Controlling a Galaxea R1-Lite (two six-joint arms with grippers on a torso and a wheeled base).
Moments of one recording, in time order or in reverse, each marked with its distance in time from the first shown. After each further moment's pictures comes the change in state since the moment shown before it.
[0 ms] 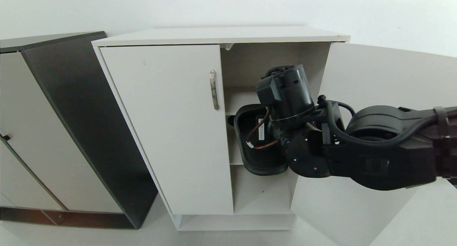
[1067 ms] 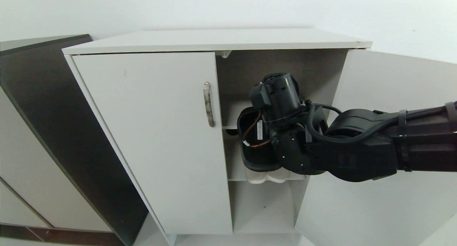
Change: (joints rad) left arm -0.001 0.000 0.000 0.001 -0.001 0.001; right arm -0.042 0.067 -0.037 -0.004 -0.019 0.003
